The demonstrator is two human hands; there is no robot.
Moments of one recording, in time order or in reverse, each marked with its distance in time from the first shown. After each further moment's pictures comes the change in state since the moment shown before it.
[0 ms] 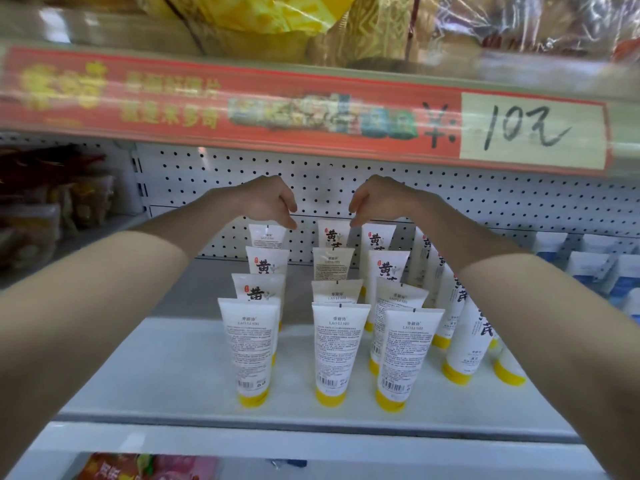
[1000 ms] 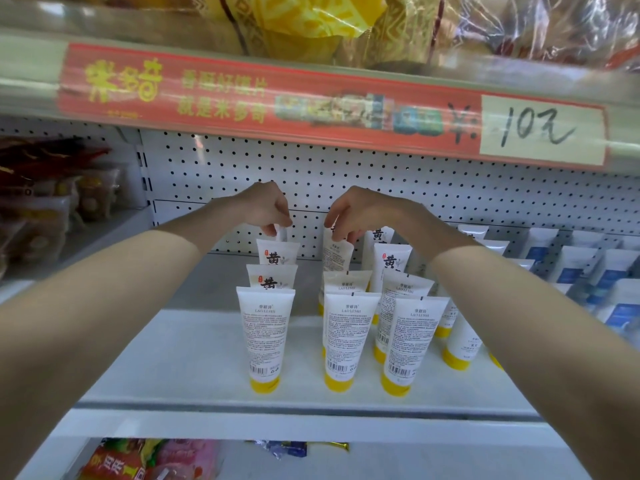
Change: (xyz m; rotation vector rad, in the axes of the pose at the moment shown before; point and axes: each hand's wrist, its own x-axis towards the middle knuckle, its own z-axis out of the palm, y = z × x) left_hand -0.015 -0.018 0.012 -0.038 0.043 -0.031; right_hand -0.023 -0.046 0.019 0.176 -0.161 0.025
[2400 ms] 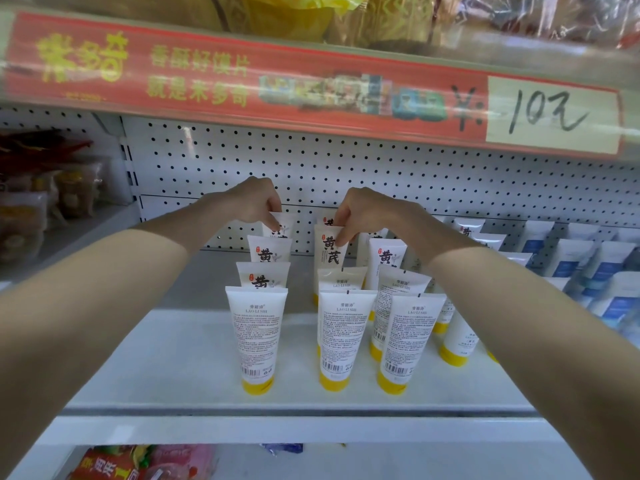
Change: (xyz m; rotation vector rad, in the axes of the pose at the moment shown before) left_hand 0.016 -0.010 0.005 0.120 0.011 0.073; right_hand 0.005 0.018 0.005 -0.159 0.036 0.056
